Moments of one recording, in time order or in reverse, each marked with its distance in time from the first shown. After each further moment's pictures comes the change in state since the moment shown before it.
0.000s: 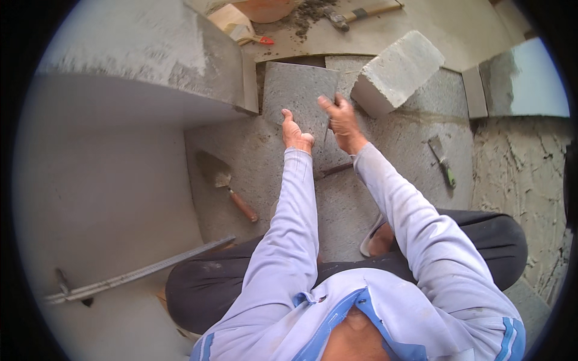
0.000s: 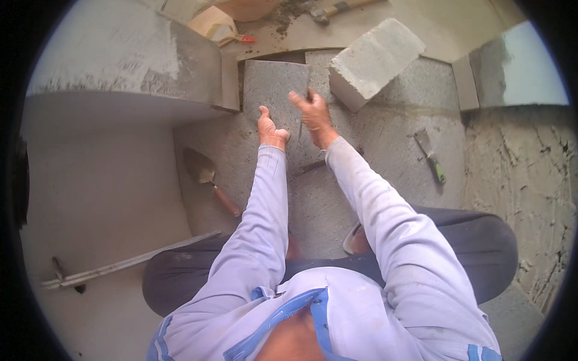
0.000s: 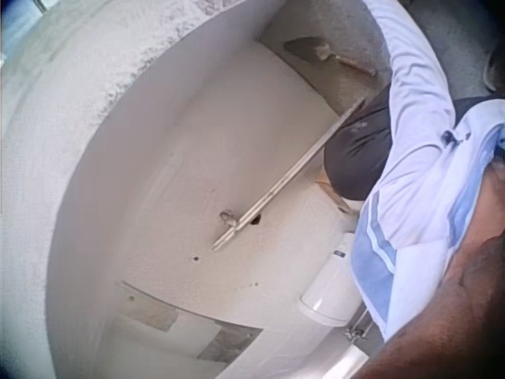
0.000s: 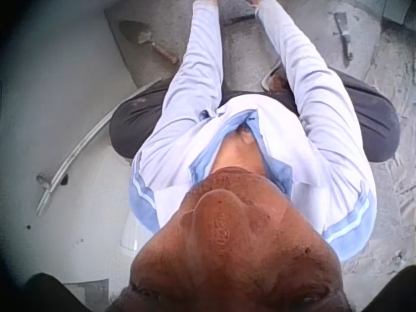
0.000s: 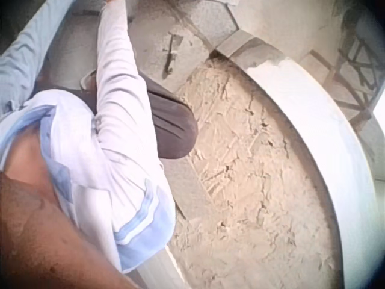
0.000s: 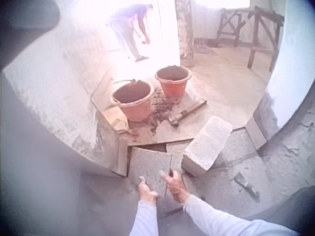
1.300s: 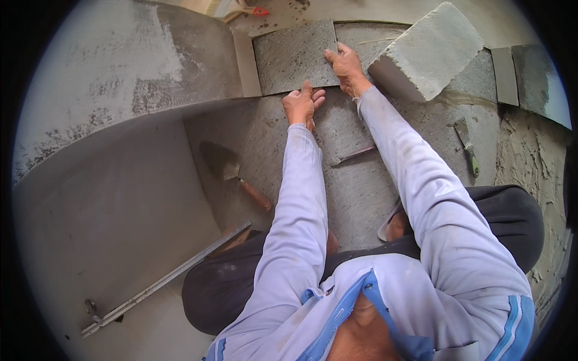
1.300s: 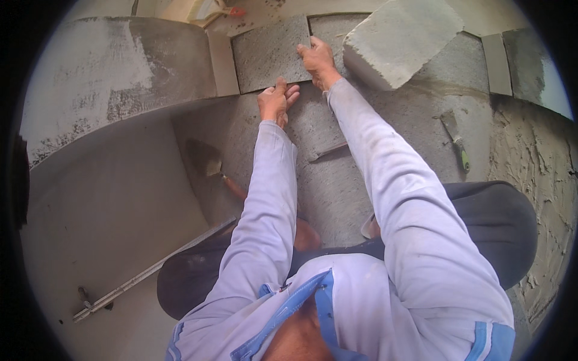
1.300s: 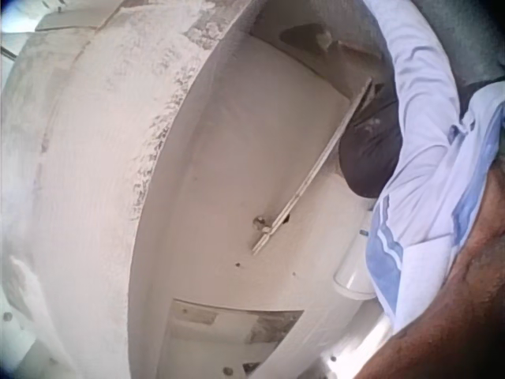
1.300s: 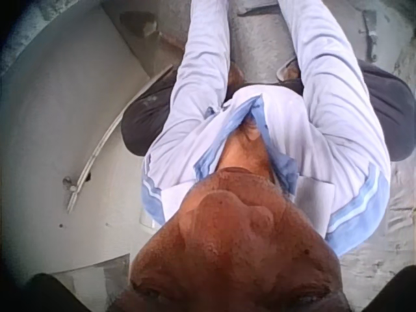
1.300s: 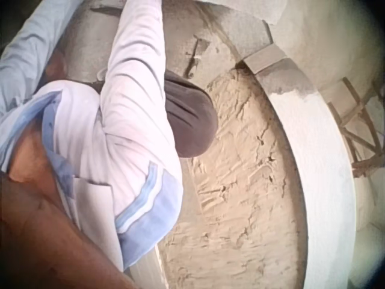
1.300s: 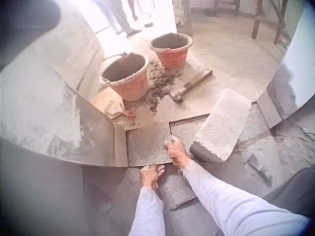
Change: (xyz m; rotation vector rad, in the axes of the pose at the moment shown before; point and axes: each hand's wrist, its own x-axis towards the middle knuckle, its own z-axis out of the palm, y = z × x) left_hand 0.034 0.010 0.002 0.628 -0.220 0.213; right_hand 0.126 0.053 -0.019 -0.157 0.226 0.046
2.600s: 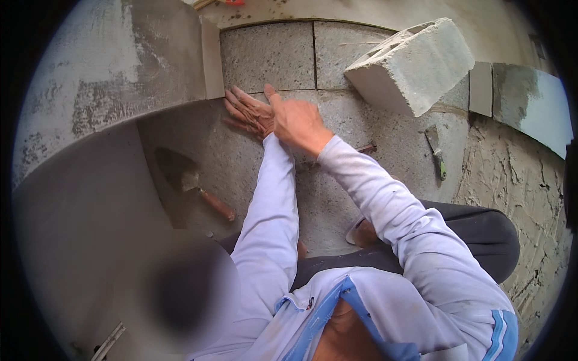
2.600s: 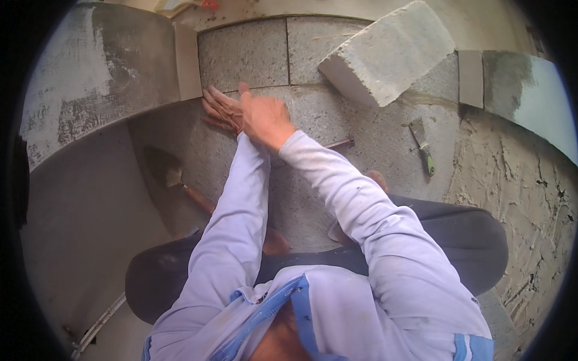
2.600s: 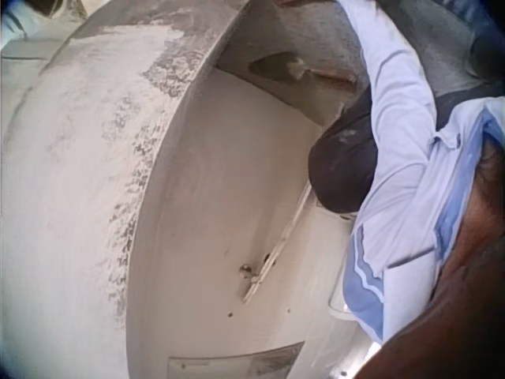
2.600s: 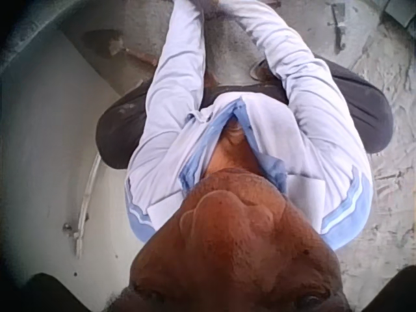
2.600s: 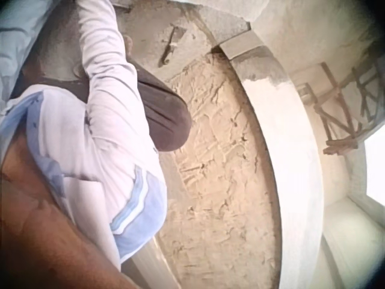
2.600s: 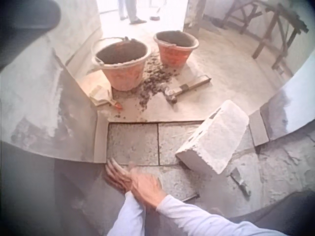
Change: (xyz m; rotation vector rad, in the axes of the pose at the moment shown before) left_hand 0.036 -0.060 -0.013 1.077 0.714 0.630; right_hand -0.115 -0.024 0.034 -1.369 -0.460 -0.285
